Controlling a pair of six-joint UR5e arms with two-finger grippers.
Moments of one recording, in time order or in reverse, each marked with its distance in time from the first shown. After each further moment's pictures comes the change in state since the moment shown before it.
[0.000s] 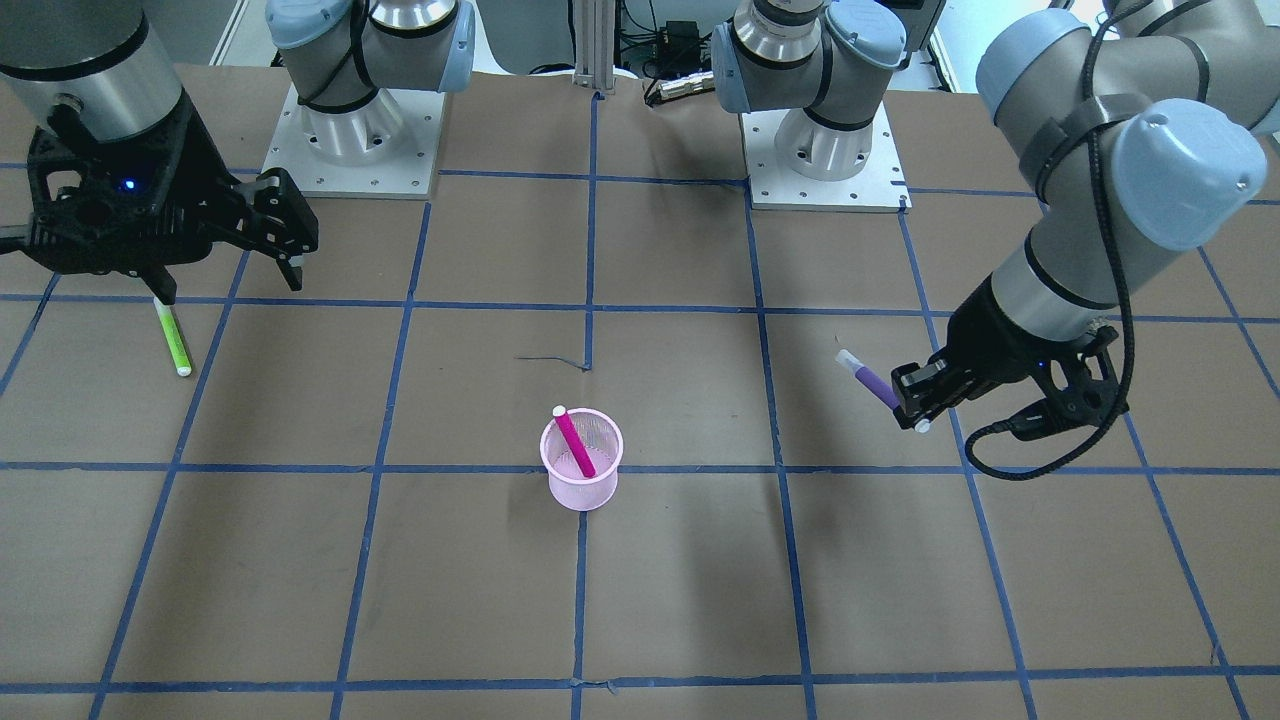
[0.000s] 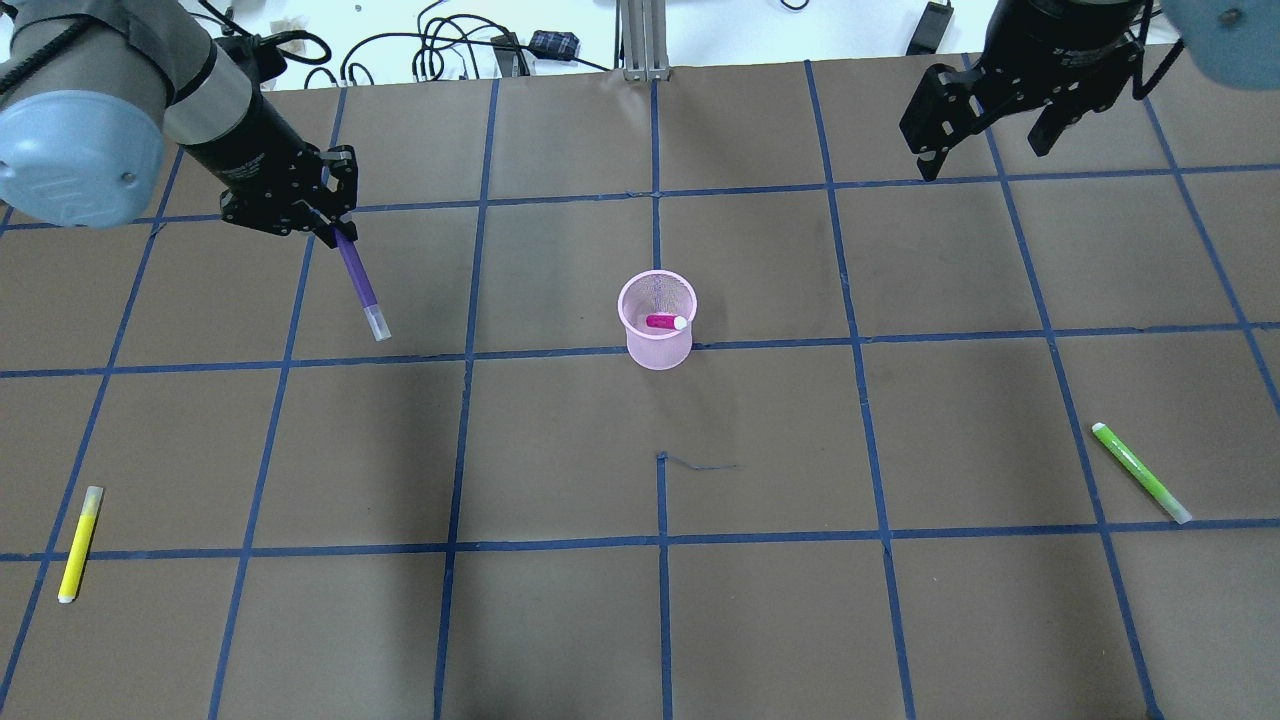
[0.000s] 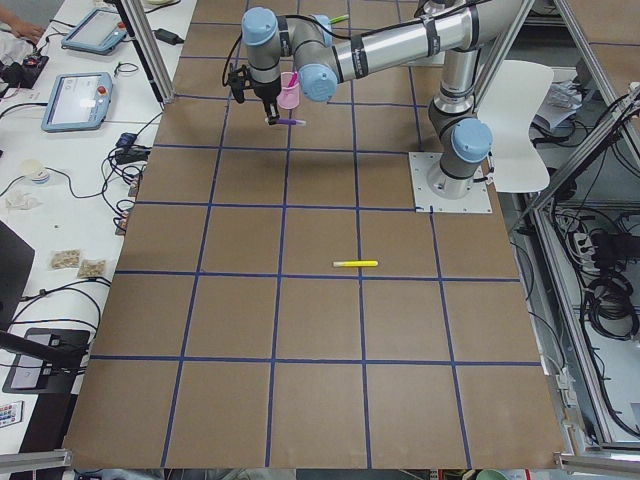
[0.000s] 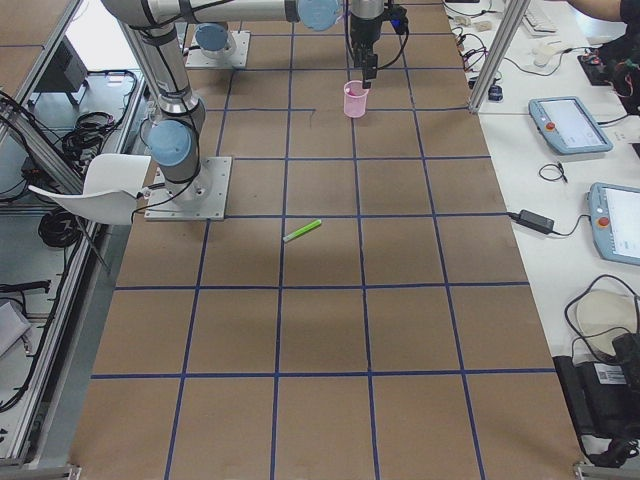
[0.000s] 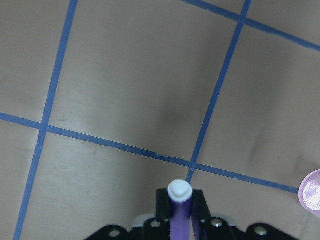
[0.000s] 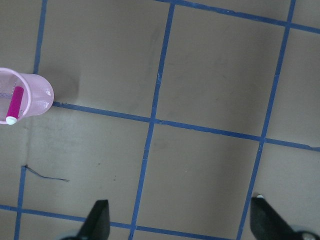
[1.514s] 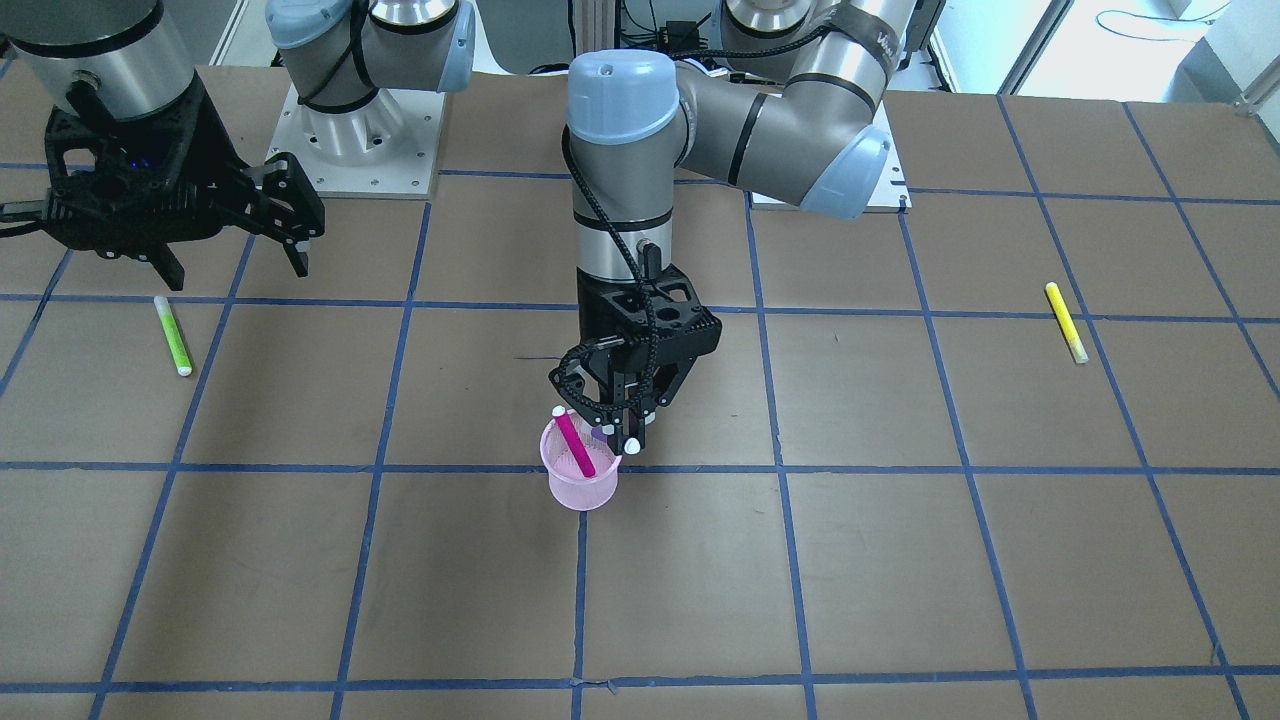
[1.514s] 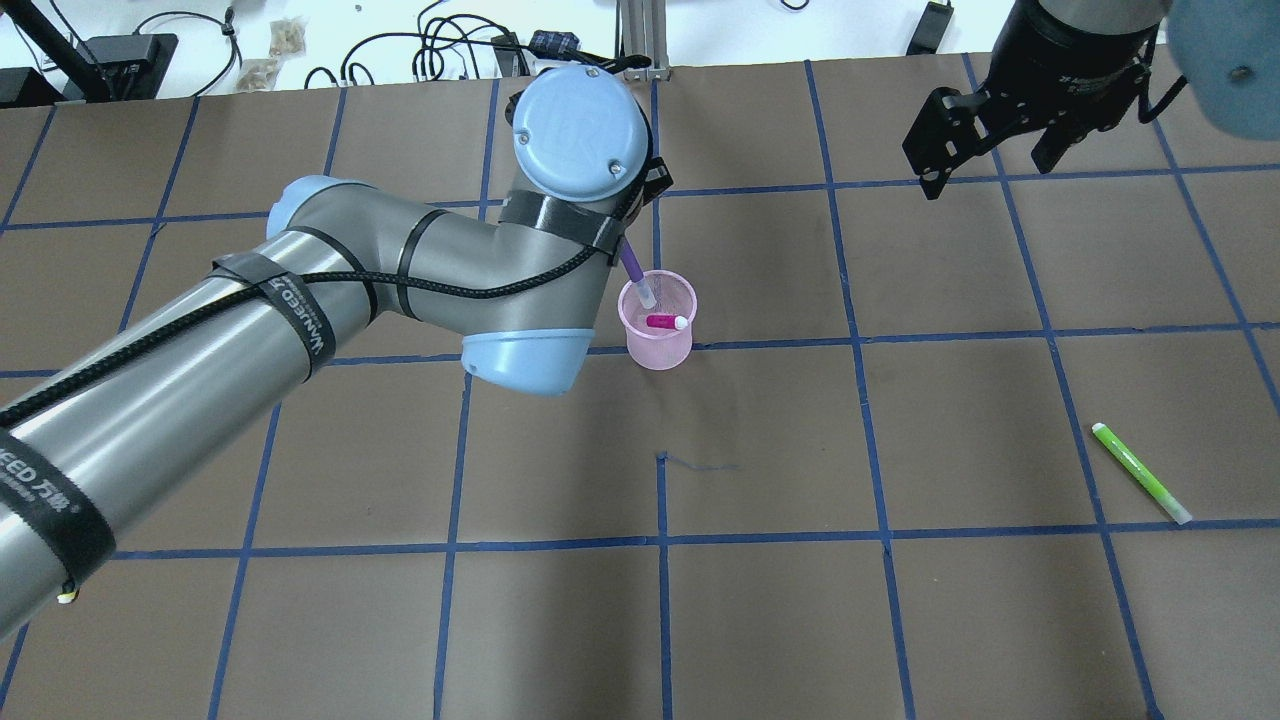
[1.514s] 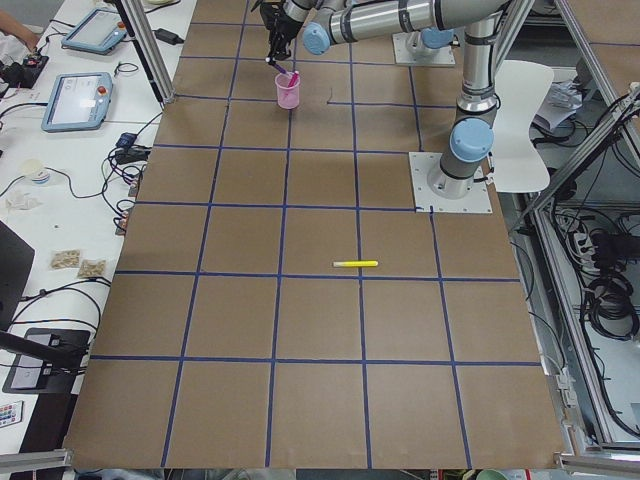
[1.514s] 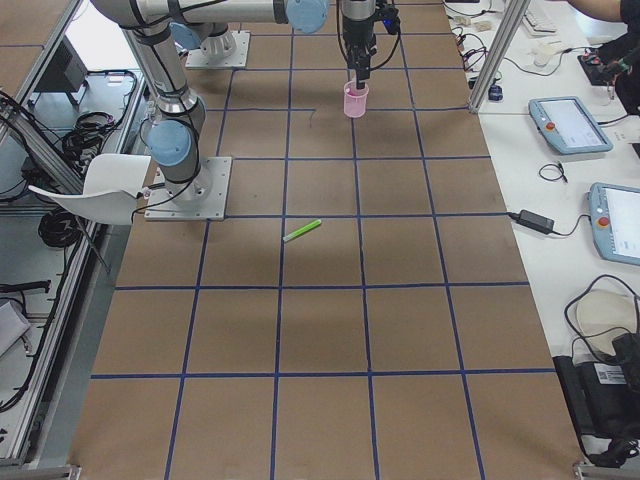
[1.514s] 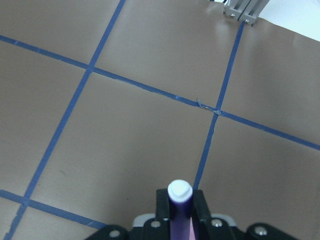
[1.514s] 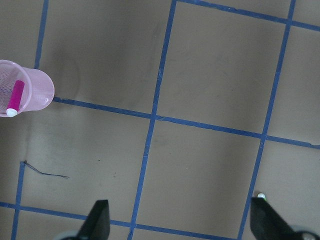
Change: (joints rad) left arm -0.560 -0.133 -0.097 0.630 0.358 -0.609; right arm 0.002 -0.029 0.037 -0.024 0.001 -0.008
